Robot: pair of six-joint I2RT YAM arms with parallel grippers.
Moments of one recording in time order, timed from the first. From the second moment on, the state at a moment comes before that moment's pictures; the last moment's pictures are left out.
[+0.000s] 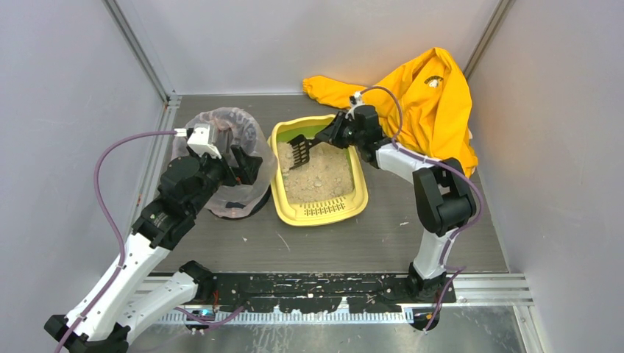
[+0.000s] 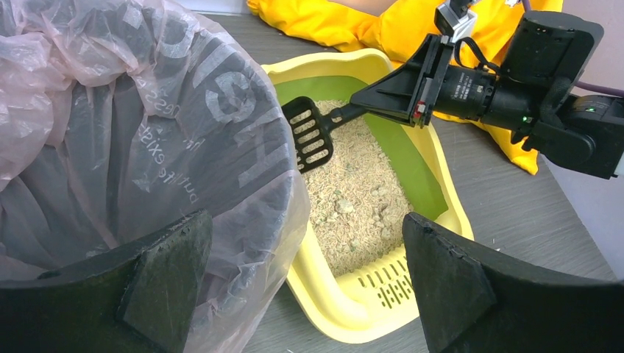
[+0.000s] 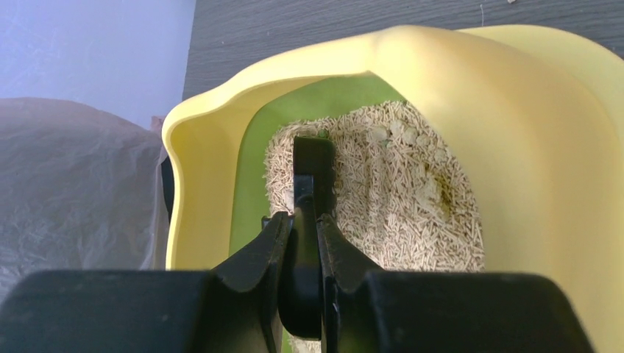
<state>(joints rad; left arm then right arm) -0.56 0.75 0.92 -0.35 -0.16 -0.37 0.38 1.84 1.20 0.24 -0.35 0.75</state>
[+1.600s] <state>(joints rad) -0.56 0.75 0.89 -0.34 -0.07 -0.40 0.05 1.57 0.69 0.90 -0.66 1.38</state>
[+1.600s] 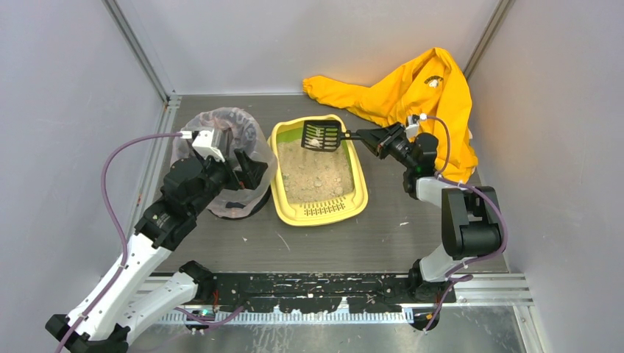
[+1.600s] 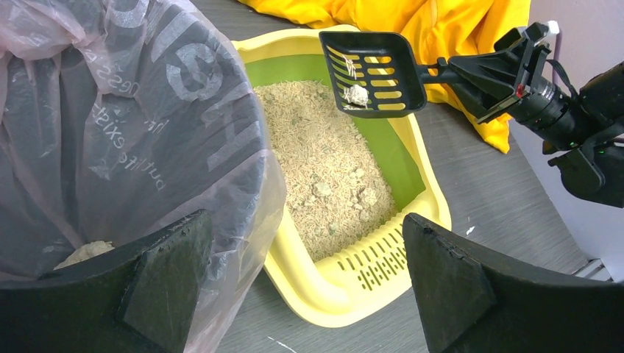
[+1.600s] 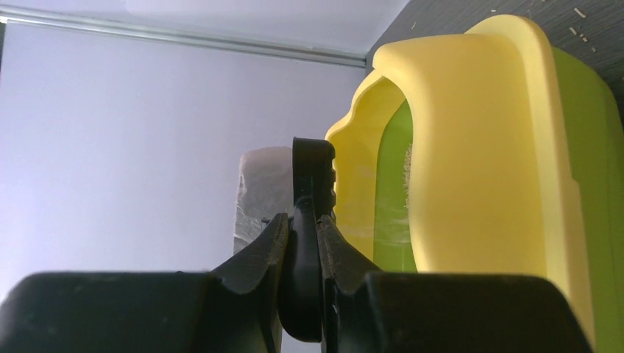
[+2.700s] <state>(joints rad) -0.56 0.74 0.89 -0.34 -0.07 -0.42 0.06 1.62 0.61 1.02 -0.70 1.47</state>
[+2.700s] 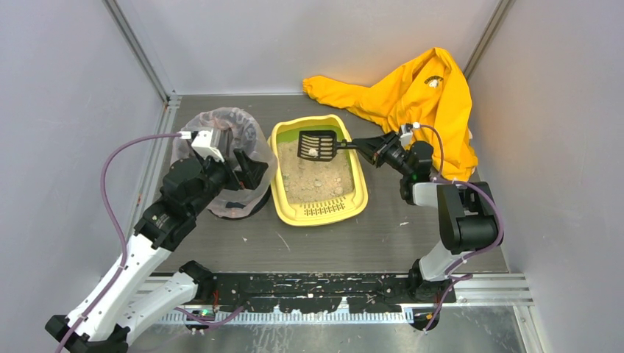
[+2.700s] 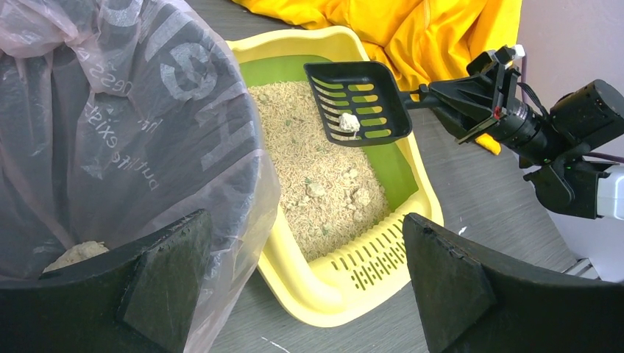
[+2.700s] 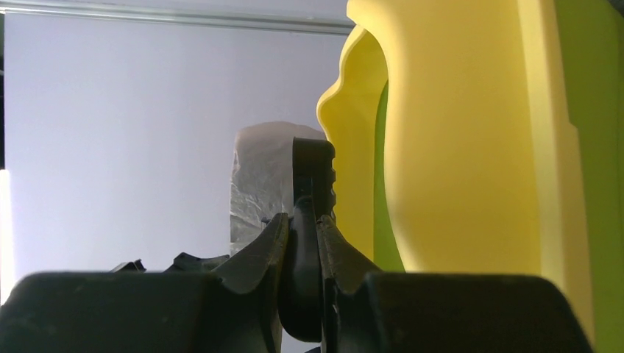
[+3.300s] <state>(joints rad) -0.56 0.69 0.87 -0.33 -0.07 -0.43 0.08 1.45 0.81 0.77 -0.70 1.38</state>
